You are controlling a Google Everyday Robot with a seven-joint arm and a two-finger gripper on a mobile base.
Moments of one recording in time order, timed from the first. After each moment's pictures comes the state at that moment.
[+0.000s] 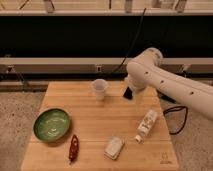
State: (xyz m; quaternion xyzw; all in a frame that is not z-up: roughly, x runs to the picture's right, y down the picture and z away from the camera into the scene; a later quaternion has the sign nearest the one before) arm 0.140 0.017 0.734 -0.19 -0.03 -0.16 0.97
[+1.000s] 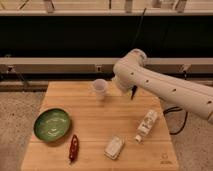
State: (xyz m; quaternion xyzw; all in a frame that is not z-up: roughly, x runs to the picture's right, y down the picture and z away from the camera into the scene) arm 0.083 0.012 0.757 -0.17 -0.07 -0.24 0.95
